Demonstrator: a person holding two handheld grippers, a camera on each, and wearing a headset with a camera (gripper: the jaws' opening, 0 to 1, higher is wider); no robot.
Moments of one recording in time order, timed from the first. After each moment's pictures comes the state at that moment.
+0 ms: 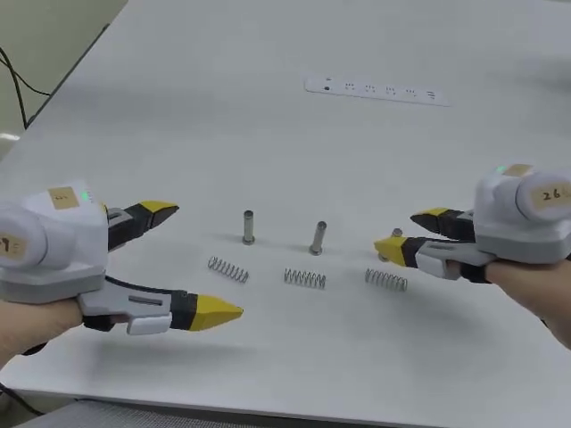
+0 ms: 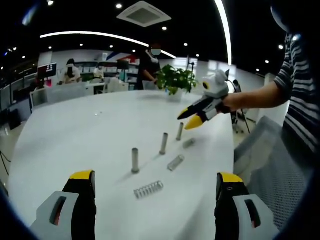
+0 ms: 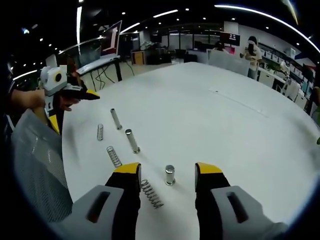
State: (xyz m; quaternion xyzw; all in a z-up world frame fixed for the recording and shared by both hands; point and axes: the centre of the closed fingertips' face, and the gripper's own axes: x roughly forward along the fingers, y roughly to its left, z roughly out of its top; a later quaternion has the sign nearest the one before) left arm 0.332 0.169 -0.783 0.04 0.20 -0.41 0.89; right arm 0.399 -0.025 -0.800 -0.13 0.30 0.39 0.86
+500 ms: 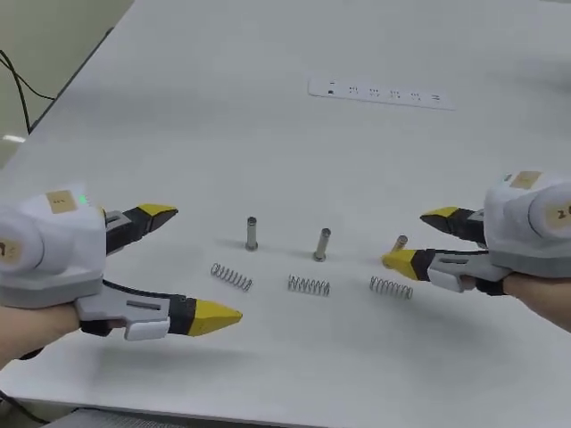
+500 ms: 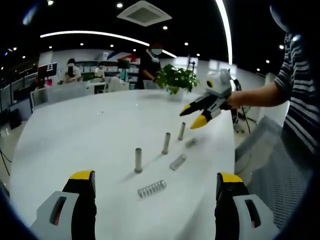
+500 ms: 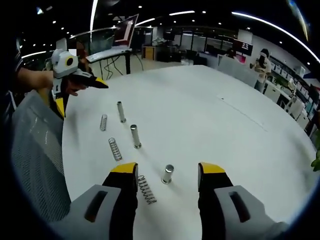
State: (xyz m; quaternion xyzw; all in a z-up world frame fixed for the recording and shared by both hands) left arm 0.335 0.174 -0.782 0.04 0.20 -0.41 0.89; right arm 0.397 -0.031 -0.794 -0.19 0.28 0.41 0.85
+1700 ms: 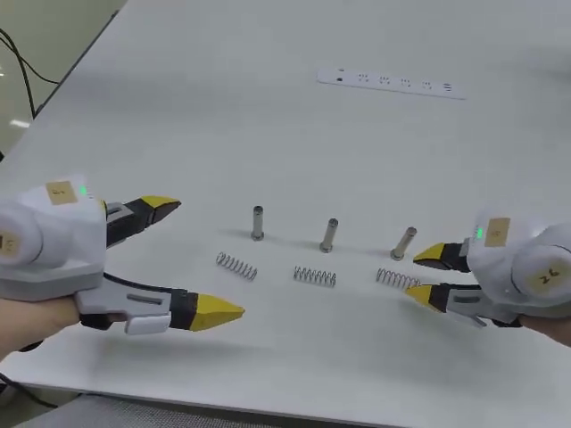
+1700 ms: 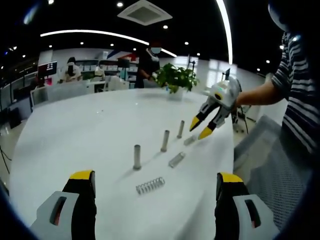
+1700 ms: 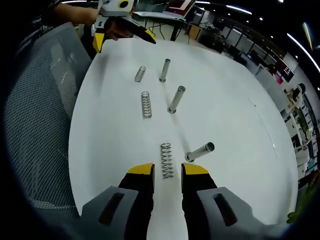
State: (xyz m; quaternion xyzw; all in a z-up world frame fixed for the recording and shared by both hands) left arm 0.330 0.175 -0.786 0.04 0.21 -0.41 0.89; right arm 0.354 -0.035 -0.843 -0.38 0.30 0.50 0.72
